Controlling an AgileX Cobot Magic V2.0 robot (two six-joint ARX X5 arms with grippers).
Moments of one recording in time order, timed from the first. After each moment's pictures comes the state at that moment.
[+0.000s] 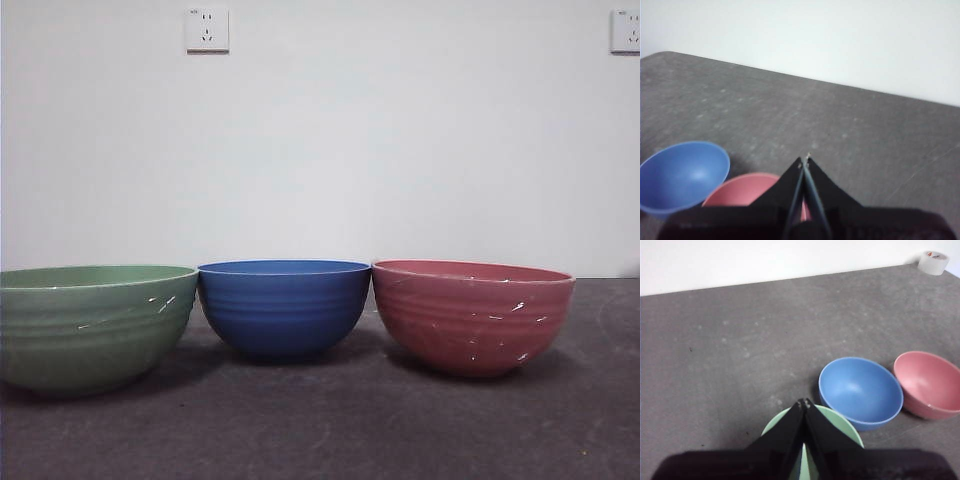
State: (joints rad) left arm -0.31 0.56 0.85 -0.66 0.08 -0.05; right arm 0.49 0.53 0.68 -0.36 0.18 -0.05
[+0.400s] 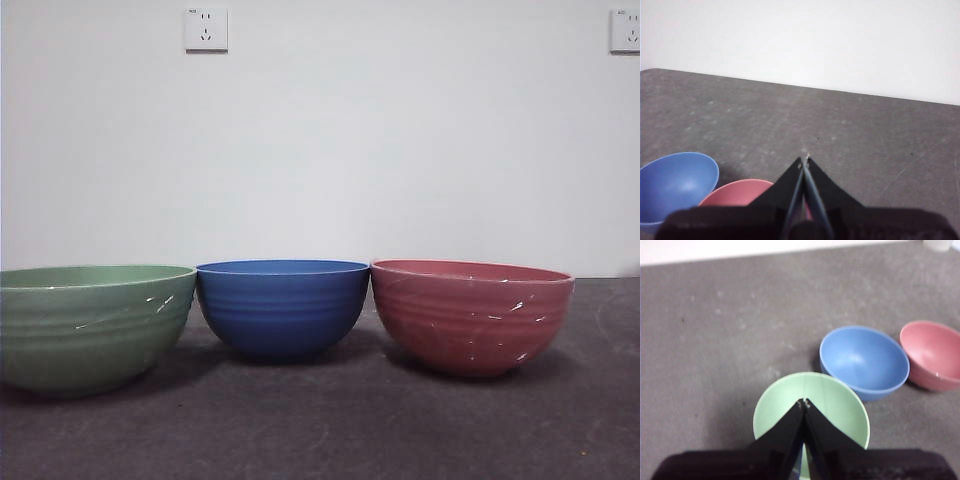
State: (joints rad) left arm -0.31 0.50 0.73 -0.69 0.09 -0.05; right arm 0.49 0.47 0.63 -0.34 0.24 -0.02
